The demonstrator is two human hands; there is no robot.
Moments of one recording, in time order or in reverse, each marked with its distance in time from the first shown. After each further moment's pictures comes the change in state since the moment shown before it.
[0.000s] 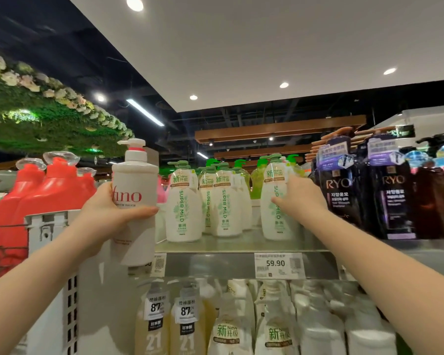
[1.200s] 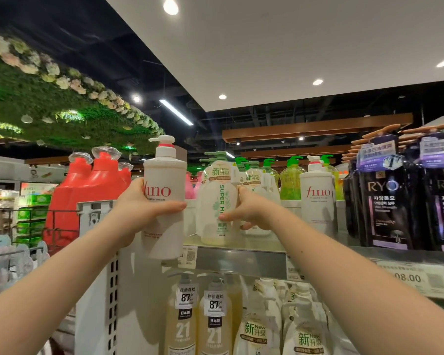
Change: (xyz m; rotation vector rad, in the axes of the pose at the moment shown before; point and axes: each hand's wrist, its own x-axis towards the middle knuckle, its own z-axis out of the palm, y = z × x) left_hand -0.009 -0.001 -0.007 -0.006 0.036 0.014; right_hand -0.002 -0.113 0.062 0.711 -0.748 -0.086
